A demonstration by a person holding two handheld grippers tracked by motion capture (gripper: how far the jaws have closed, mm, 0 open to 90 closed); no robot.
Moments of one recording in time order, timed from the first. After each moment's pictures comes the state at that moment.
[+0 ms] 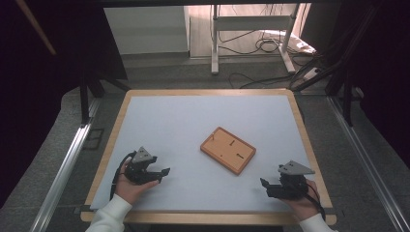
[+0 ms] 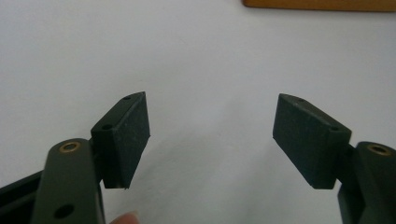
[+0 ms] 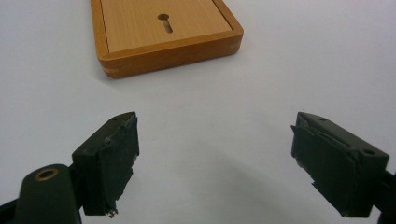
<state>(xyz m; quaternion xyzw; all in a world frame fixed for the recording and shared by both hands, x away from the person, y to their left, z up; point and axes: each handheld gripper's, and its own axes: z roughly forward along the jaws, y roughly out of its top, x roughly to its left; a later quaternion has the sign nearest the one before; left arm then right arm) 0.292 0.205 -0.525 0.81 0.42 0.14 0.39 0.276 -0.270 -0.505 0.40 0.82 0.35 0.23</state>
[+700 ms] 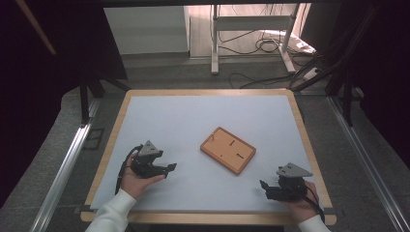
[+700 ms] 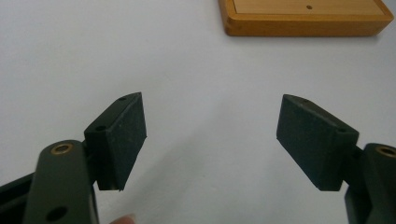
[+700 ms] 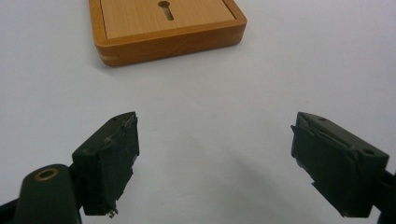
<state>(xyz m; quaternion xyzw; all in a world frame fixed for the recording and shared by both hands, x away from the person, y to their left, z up) 0.307 0.189 -0.509 0.82 0.40 0.14 0.40 0.273 -0.268 -0.511 0.39 0.82 0.34 0.24</state>
